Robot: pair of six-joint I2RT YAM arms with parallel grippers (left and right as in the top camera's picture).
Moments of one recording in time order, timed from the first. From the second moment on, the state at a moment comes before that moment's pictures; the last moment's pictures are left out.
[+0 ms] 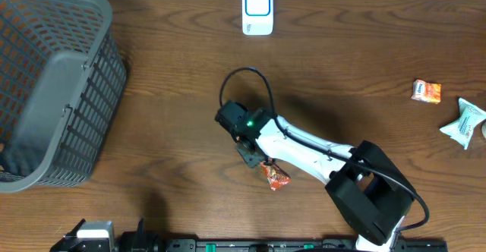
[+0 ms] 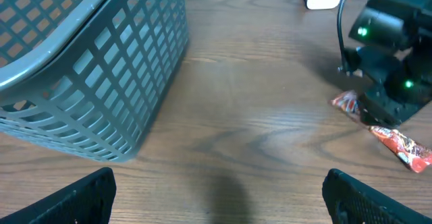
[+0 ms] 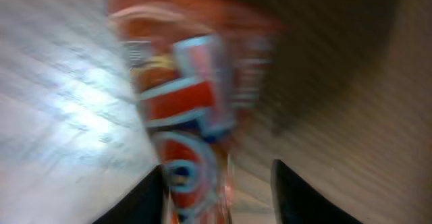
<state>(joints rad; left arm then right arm) 0.02 0.17 1.16 -1.50 -0.01 0.07 0.86 1.92 1.24 -0.84 0.19 0.27</state>
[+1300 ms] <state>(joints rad) 0.02 0.17 1.16 -1.50 -0.01 0.07 0.26 2.05 1.26 -0.37 -1.47 -0.44</state>
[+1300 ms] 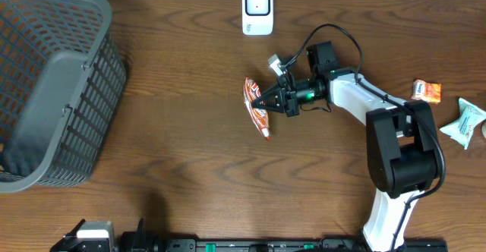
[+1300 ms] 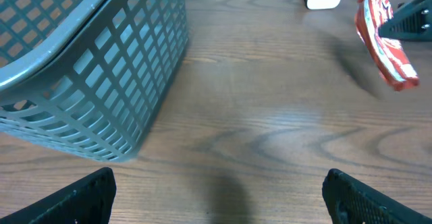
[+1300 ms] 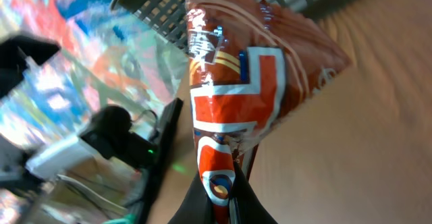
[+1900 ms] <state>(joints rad) 0.02 0.17 1.16 -1.50 -0.01 0.07 0.26 2.05 1.26 -0.27 -1.52 -0.57</state>
